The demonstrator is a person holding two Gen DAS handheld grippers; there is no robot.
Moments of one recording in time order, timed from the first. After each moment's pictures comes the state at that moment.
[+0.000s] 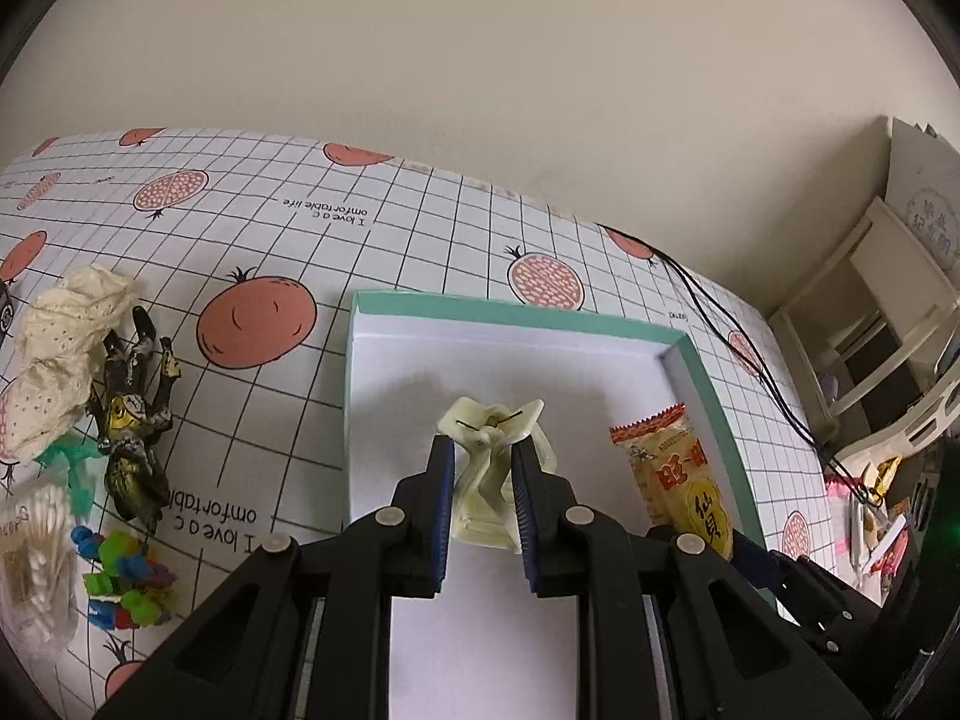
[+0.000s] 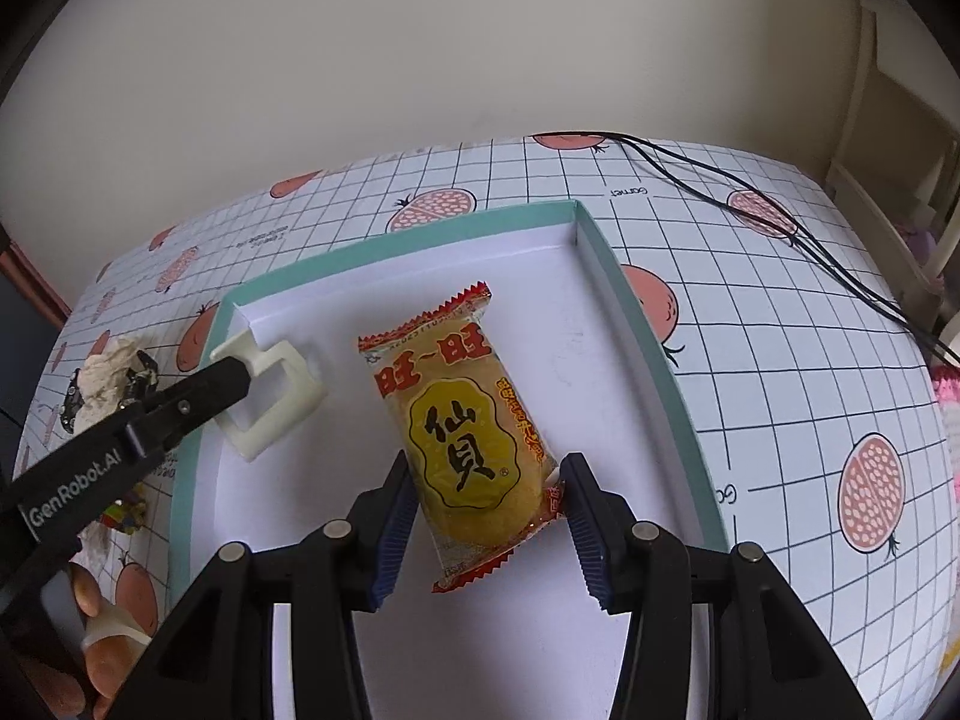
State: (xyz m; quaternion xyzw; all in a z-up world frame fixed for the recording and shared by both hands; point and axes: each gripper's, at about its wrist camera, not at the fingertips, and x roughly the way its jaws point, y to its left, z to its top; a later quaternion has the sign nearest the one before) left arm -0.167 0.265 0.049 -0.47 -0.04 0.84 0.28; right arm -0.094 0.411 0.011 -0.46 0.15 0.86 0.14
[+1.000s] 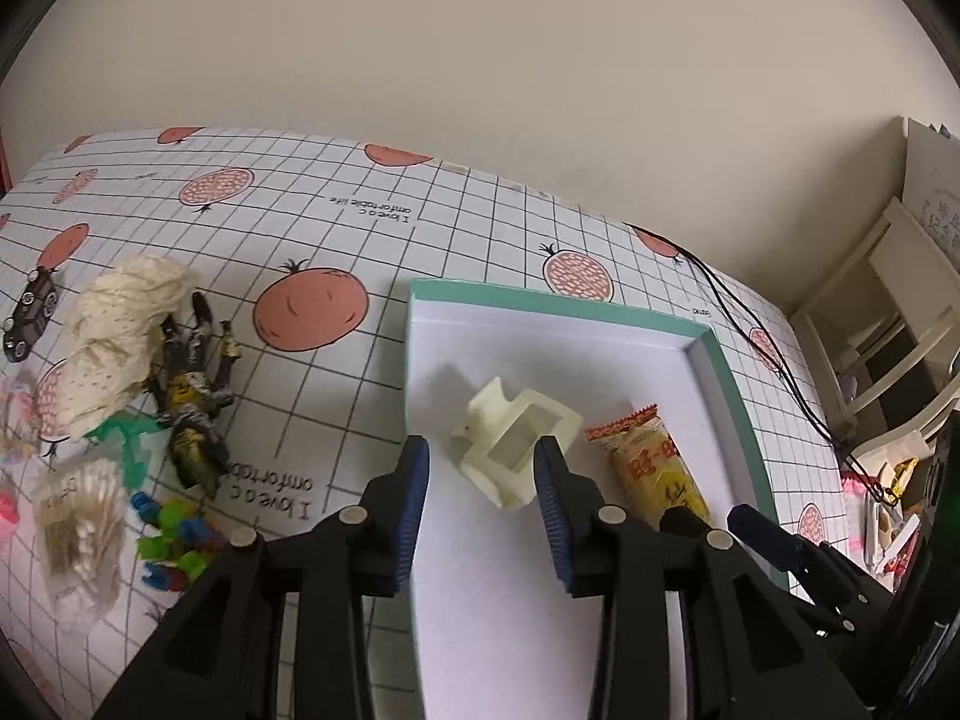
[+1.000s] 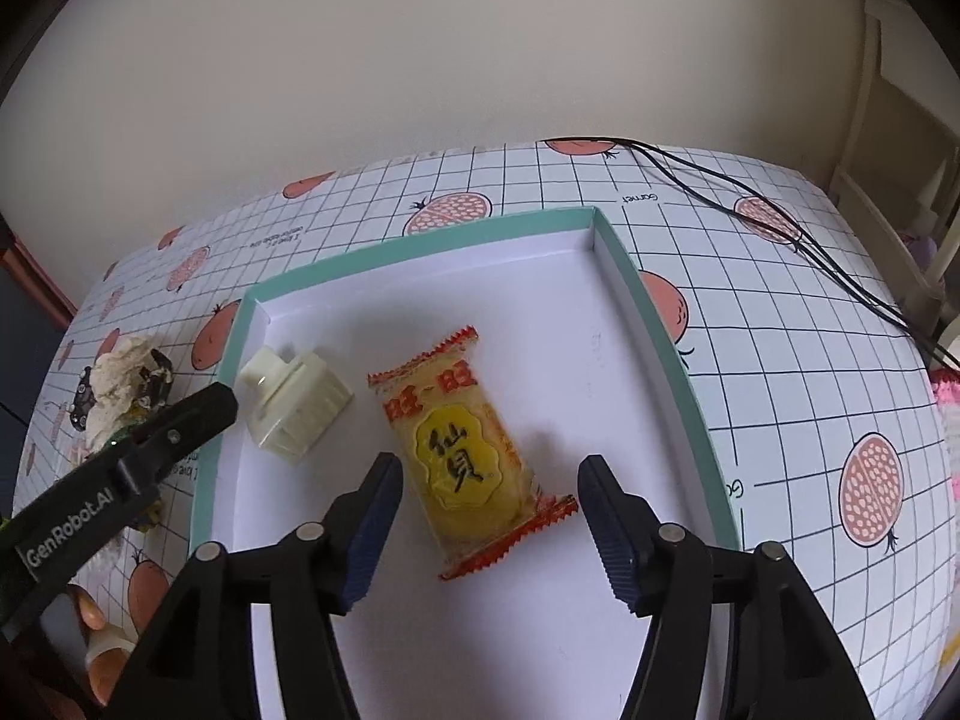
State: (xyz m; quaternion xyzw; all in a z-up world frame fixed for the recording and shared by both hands) left arm -0.156 0.245 0.058 -0.48 -0.02 0.84 0.25; right arm -0.092 0.403 0.022 -0.47 0.15 0.86 0.14
